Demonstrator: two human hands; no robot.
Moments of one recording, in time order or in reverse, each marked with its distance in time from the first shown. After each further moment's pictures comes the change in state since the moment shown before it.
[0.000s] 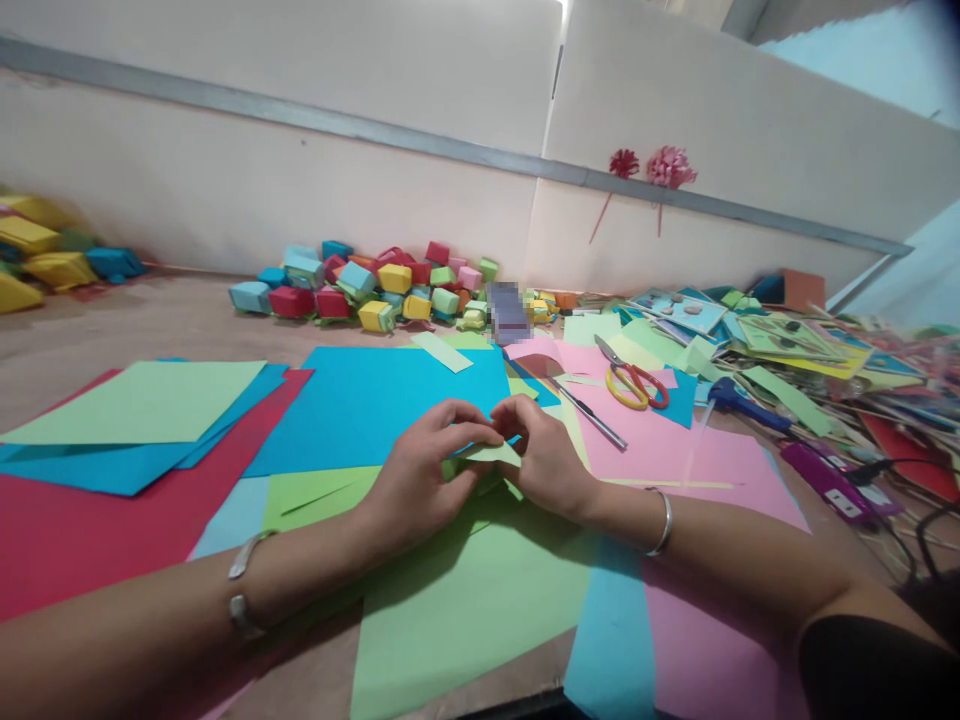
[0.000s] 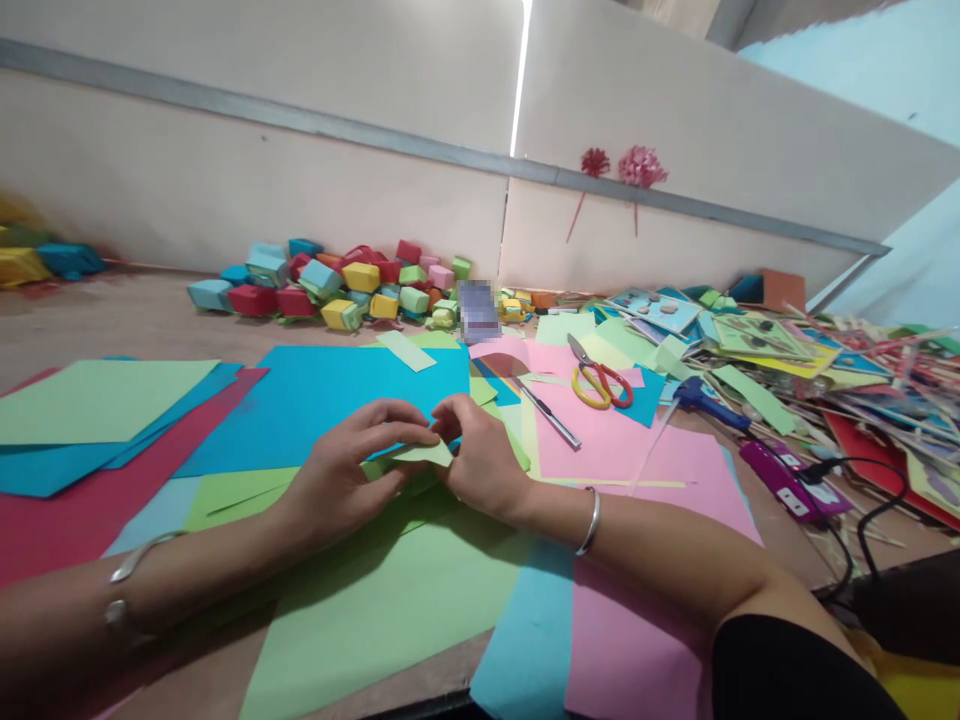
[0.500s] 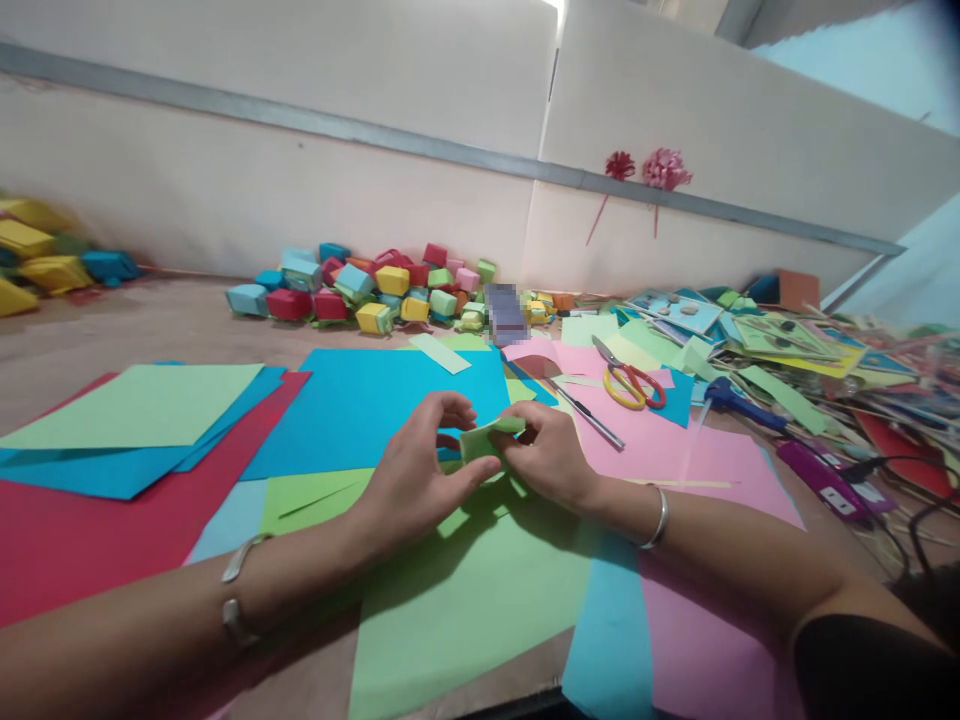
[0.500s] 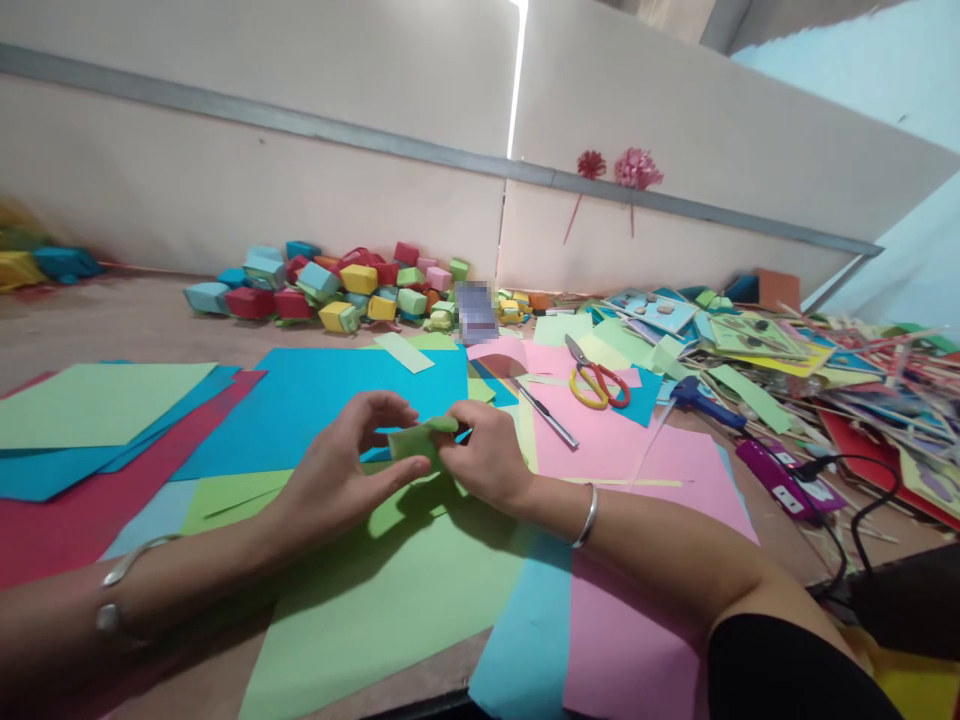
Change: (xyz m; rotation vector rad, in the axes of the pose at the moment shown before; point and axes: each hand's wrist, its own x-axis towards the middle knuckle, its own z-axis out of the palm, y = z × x) left_hand 0.001 0.006 0.001 -0.105 0.065 -0.273; right_hand 0.004 0.002 -0.002 -0.078 0.134 0.019
